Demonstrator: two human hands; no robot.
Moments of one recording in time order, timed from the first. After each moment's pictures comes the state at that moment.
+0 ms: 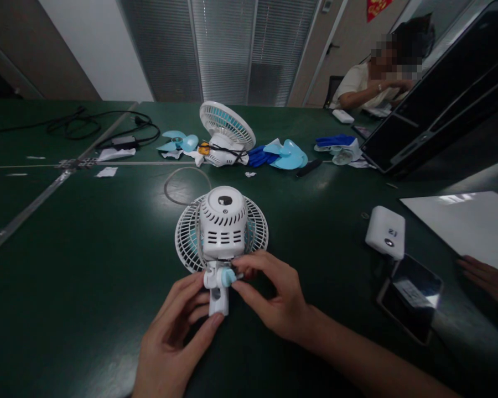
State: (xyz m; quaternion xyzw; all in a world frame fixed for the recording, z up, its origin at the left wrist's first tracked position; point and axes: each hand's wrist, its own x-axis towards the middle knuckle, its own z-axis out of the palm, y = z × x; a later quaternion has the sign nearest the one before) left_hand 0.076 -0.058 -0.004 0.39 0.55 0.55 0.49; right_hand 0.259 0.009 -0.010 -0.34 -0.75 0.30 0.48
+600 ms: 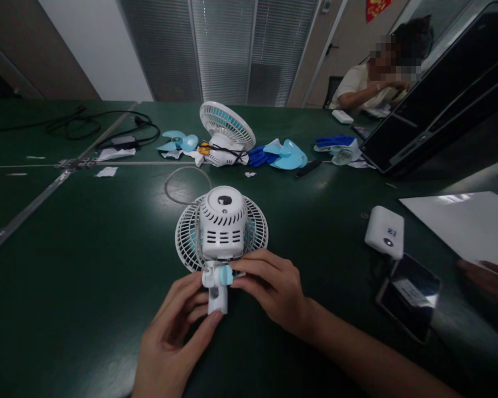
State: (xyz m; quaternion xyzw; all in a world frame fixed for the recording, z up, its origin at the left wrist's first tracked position) left_hand 0.076 -0.057 -0.005 0.40 0.55 0.56 0.48; right_hand 0.261 0.019 -0.013 -0.30 -0.78 0.24 0.49
